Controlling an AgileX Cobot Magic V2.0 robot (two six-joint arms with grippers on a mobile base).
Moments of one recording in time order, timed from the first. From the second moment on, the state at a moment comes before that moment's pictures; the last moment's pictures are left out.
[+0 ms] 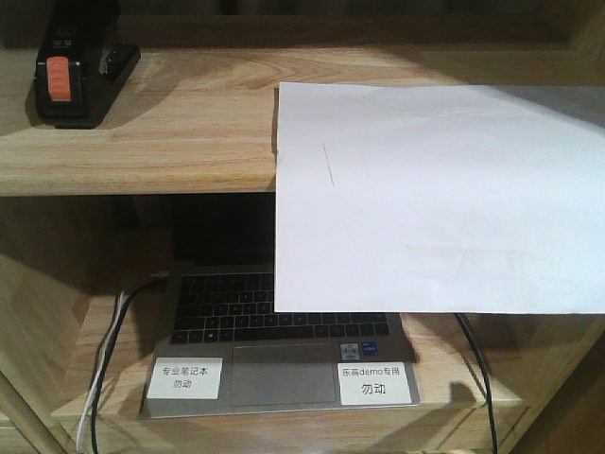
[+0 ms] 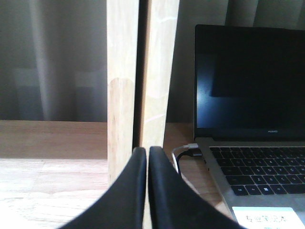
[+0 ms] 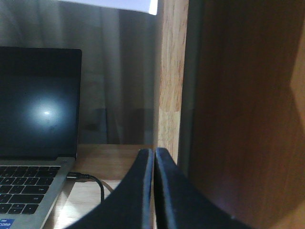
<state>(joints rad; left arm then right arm) -0.04 -0.01 0.02 -0.01 0.18 -0.07 0.00 -0.01 0.03 -0.01 0.08 -0.03</state>
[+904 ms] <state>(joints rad) -0.04 -0.01 0.02 -0.01 0.18 -0.07 0.00 -0.01 0.03 -0.01 0.08 -0.03</state>
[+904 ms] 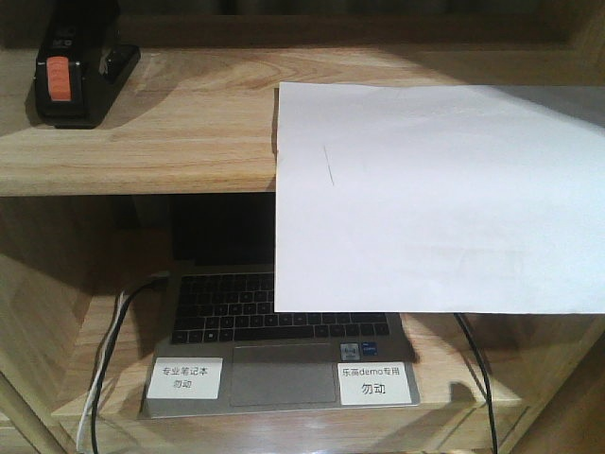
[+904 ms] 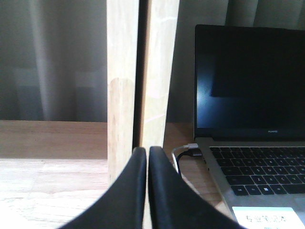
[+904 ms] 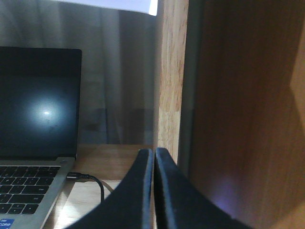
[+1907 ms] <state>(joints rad) -0.04 -0.01 0.01 -0.01 -0.27 -0.08 0.00 -0.01 0.02 0.00 -0.24 0.00</state>
